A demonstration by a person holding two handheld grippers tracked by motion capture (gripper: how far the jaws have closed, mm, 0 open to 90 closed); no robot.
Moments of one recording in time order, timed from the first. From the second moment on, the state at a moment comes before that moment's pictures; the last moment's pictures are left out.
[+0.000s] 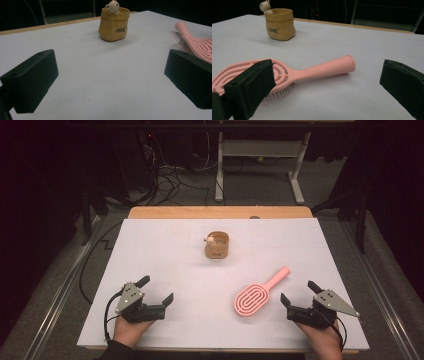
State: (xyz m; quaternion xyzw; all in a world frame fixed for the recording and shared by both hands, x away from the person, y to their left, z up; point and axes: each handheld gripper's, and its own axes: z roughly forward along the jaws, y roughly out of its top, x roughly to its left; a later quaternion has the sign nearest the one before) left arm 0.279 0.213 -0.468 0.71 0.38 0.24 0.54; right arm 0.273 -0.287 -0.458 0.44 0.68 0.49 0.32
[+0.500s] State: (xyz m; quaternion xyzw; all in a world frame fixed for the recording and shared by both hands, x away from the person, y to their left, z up) left arm 0.279 0.216 -0.467 0.71 0.38 0.24 0.54; right arm 0.273 -0.284 -0.459 0.43 0.68 0.49 0.32
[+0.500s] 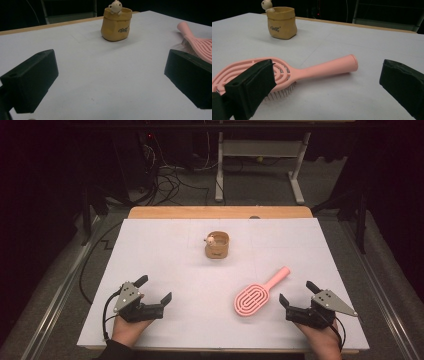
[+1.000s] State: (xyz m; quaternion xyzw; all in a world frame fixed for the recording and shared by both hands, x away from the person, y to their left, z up) left arm 0.279 0.216 -0.467 0.71 0.38 0.24 0.54; right arm 0.271 -0.287 -0.457 0.43 0.68 0.50 0.32
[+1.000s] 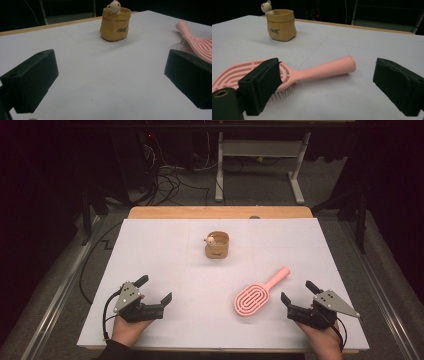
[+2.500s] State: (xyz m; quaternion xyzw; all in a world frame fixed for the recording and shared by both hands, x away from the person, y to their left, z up) left arm 0.278 0.213 -0.466 0.71 0.37 0.24 0.54; right arm 0.267 -0.279 -0.444 0.40 0.71 0.50 0.30
